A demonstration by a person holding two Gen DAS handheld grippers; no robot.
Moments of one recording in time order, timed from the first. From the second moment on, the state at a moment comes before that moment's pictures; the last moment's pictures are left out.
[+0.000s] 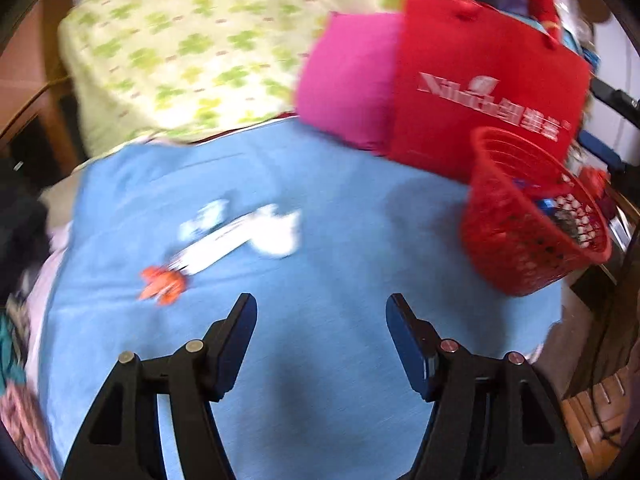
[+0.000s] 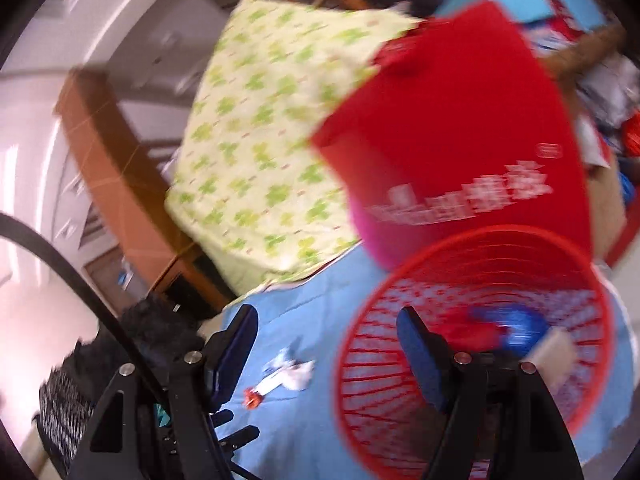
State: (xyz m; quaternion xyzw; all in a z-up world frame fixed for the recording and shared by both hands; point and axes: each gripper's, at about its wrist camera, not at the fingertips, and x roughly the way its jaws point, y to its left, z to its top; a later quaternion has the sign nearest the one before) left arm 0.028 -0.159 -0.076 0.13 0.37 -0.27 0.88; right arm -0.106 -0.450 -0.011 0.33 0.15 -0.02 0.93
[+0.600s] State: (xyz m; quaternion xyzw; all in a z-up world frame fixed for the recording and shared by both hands) left arm 0.139 -0.024 -0.126 0.05 0.41 -0.18 0.89; right arm 0.107 -0.305 -0.108 0.28 0.37 0.07 0.88
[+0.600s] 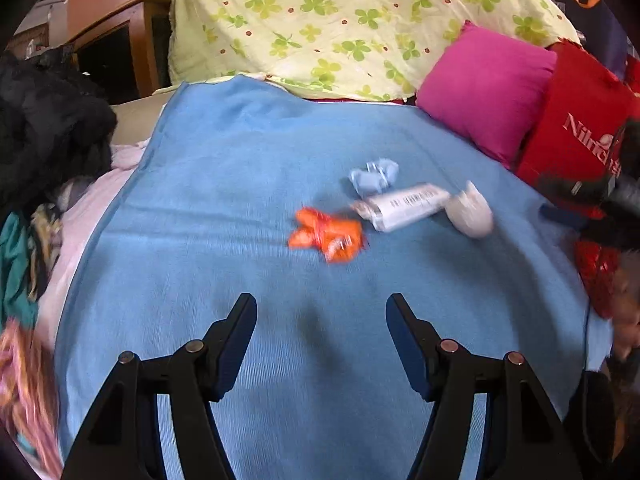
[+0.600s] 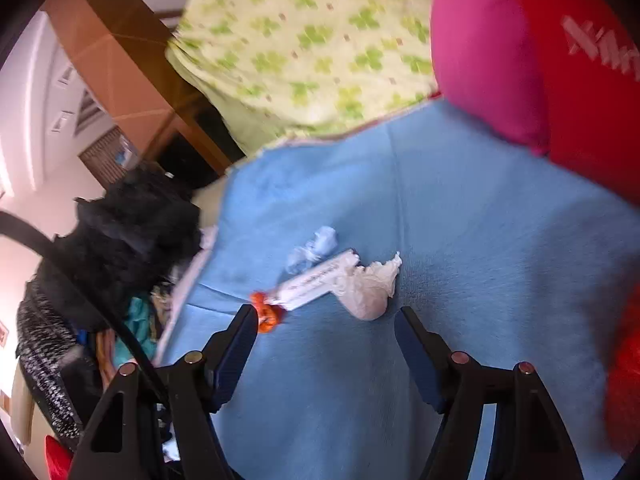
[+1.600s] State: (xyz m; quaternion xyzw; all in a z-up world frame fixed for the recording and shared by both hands) left arm 0.197 -0.104 -0.060 0.06 0.42 -0.24 0.87; right arm 0.104 -0.301 -0.093 0.27 0.36 0.11 0.89
